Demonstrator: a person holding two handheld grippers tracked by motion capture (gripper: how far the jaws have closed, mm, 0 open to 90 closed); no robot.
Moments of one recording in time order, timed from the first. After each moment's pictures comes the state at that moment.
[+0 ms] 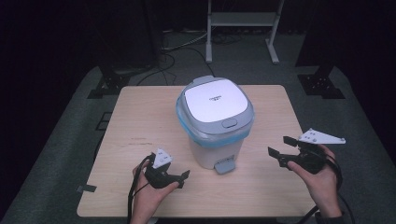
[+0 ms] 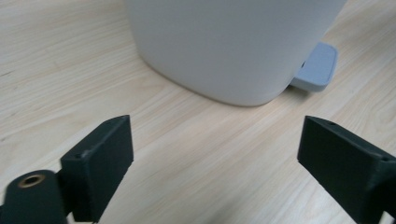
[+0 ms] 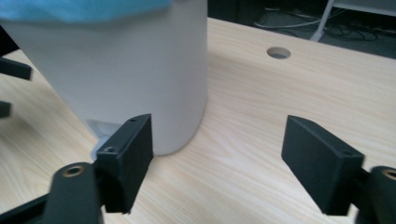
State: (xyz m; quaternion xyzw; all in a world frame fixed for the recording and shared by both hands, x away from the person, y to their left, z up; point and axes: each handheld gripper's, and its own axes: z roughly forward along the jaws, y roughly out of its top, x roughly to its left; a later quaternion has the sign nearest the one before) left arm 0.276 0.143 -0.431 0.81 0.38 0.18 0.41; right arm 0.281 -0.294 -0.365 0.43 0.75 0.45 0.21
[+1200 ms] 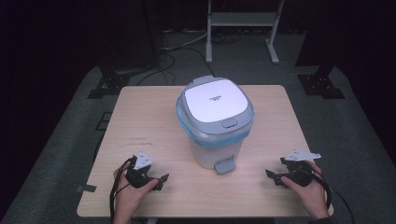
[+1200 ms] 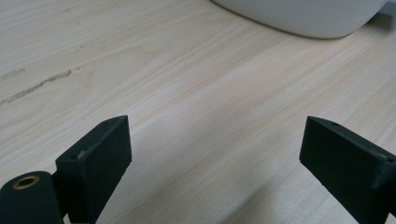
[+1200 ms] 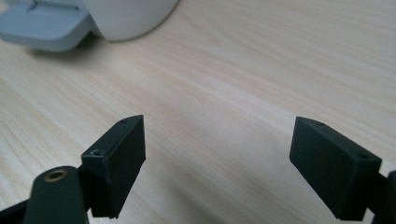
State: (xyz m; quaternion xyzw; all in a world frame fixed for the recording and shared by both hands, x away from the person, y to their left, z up) left arm 0.286 0.199 -0.460 0.82 0.40 0.18 0.36; right arm 0.291 -0.306 -0.467 0.44 0.81 0.36 0.18
